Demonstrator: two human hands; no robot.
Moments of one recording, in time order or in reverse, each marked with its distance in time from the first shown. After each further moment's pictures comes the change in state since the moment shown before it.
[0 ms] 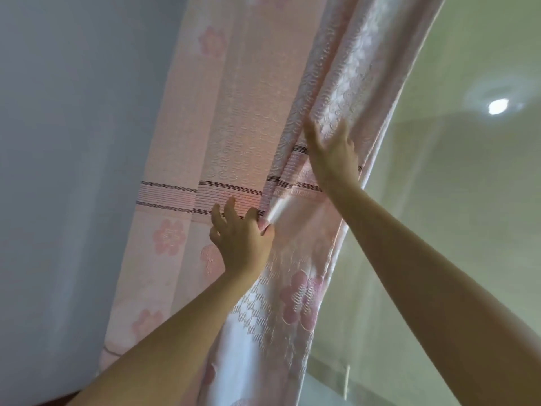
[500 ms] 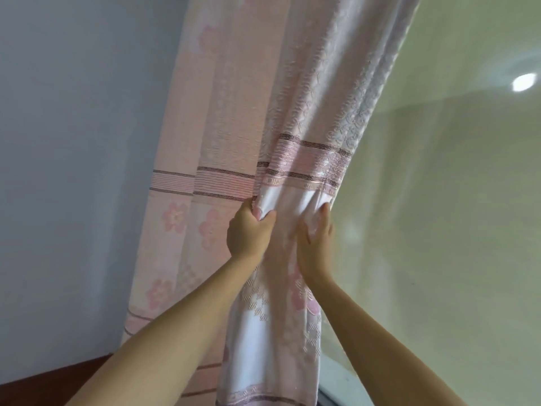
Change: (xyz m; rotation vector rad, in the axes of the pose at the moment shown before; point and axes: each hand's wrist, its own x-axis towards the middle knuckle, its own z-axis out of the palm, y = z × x) left_hand -0.053 0.052 -0.034 -0.379 -0.063 -0.230; right_hand -0.133 0.089 0.001 0.356 -0.005 0.160
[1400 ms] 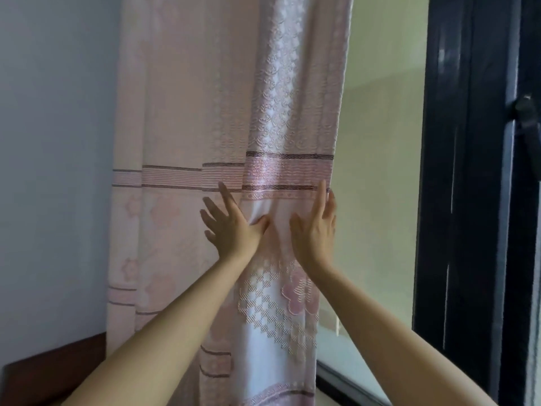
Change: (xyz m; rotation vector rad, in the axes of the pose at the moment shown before) left_hand -0.168 0.119 0.045 0.324 -0.119 0.005; right_hand -0.058 -0.060 -0.227 -0.406 0.016 -0.065
